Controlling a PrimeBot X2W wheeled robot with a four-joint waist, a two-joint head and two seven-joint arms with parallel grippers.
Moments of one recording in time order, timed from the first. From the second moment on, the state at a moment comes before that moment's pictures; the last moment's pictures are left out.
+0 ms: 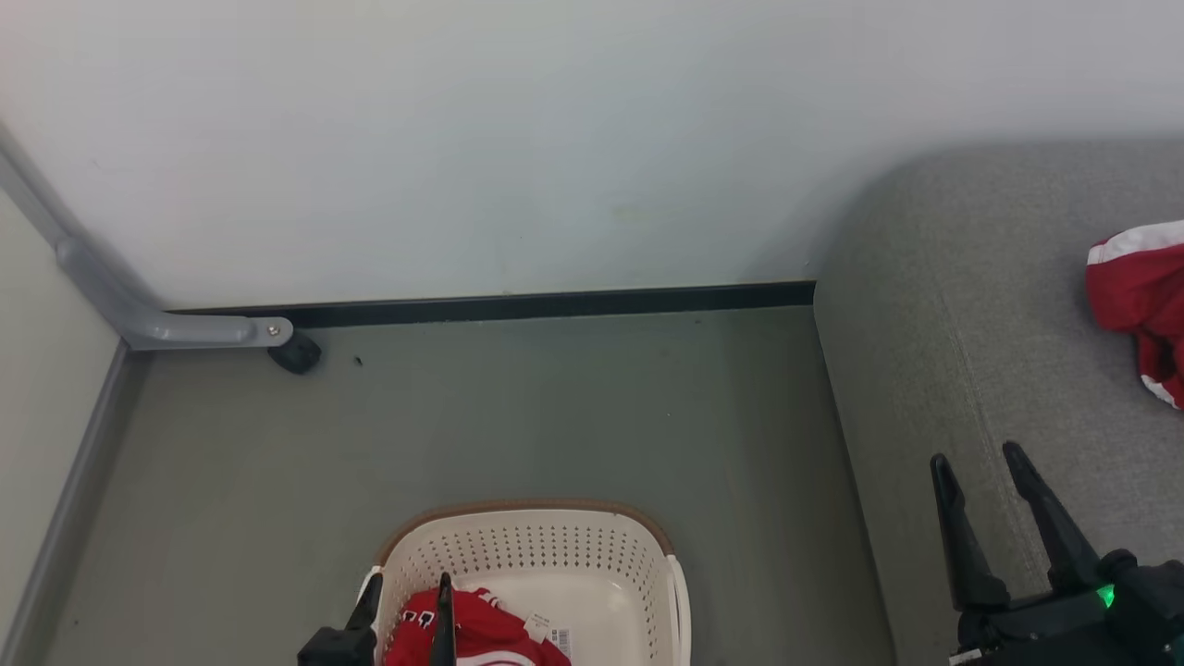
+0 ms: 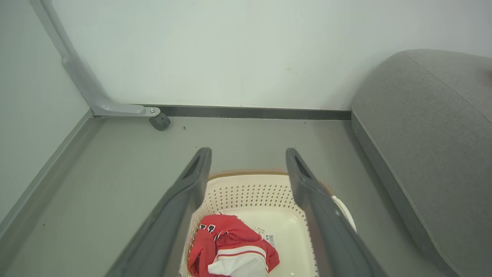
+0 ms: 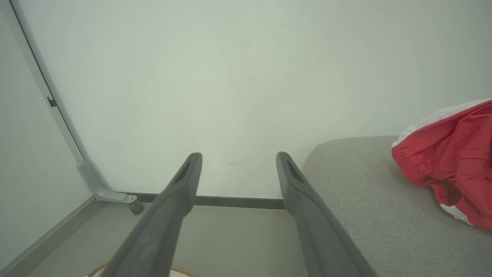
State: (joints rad) left arm -0.10 0.06 -0.29 0.40 -0.34 0.12 -0.22; right arm -0.05 -0.22 0.15 0.05 0.30 0.07 -0.24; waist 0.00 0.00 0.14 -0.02
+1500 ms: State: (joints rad) left arm -0.71 0.04 -0.40 0.97 -0.24 0.12 0.06; right arm -0.30 -0.28 0.09 -0.29 0.27 0.06 -0.20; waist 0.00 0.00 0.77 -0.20
